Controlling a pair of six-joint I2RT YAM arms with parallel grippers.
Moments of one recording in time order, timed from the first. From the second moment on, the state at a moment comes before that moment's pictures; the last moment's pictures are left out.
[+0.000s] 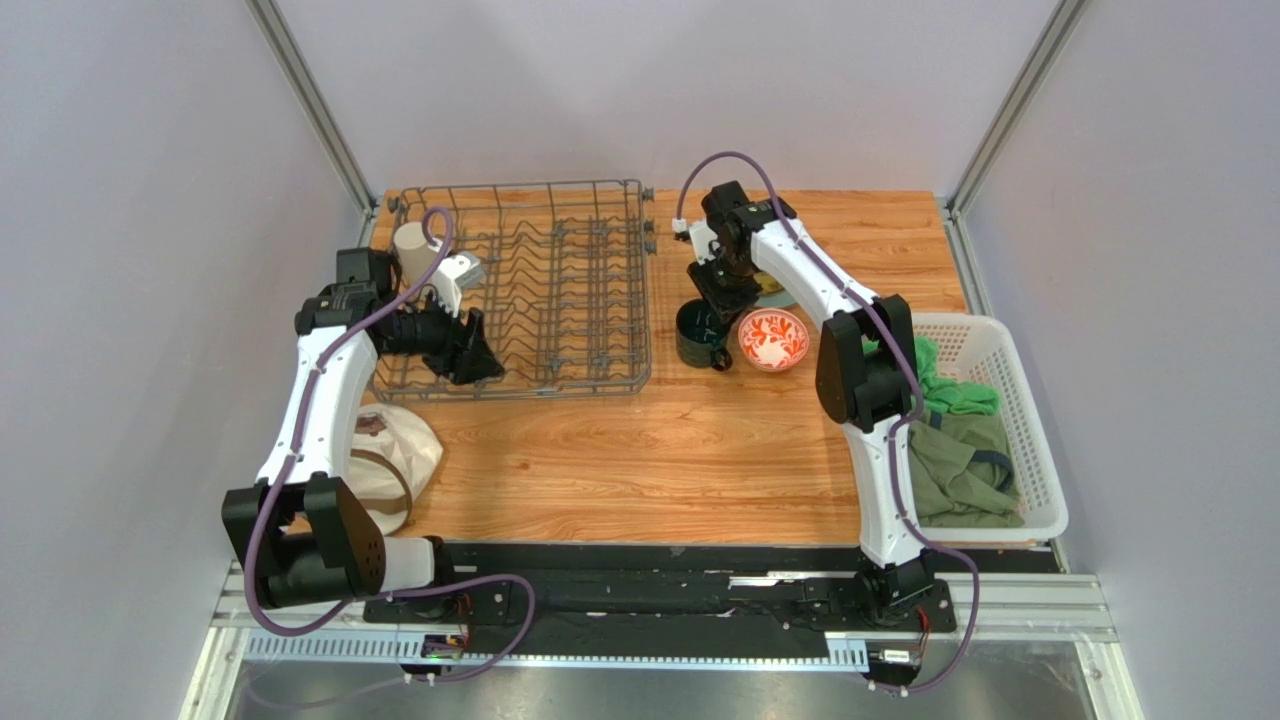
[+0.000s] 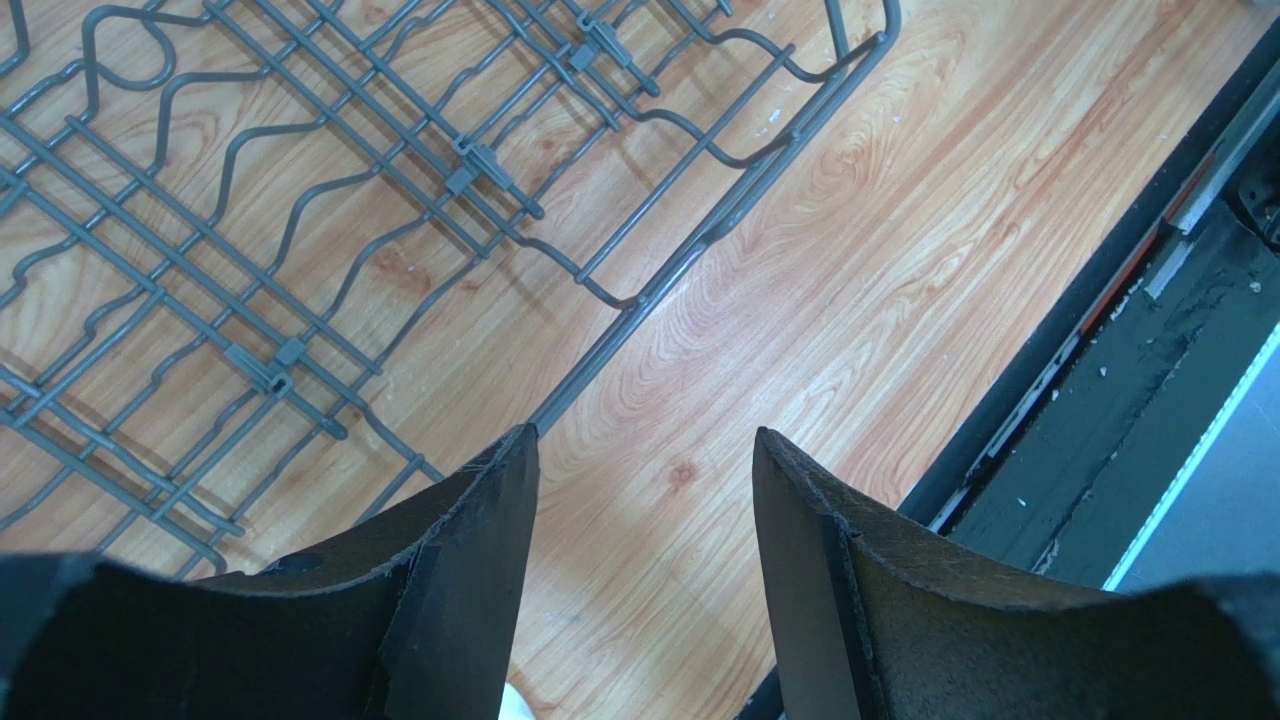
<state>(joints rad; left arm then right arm) 0.13 1.32 1.16 -0.96 0.83 0.61 0.40 2.27 2.07 -1.08 -0.11 -0.18</state>
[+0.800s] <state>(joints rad) 0.14 1.31 1.16 -0.83 0.73 0.54 0.40 2.21 2.12 -1.11 -0.10 -0.18</state>
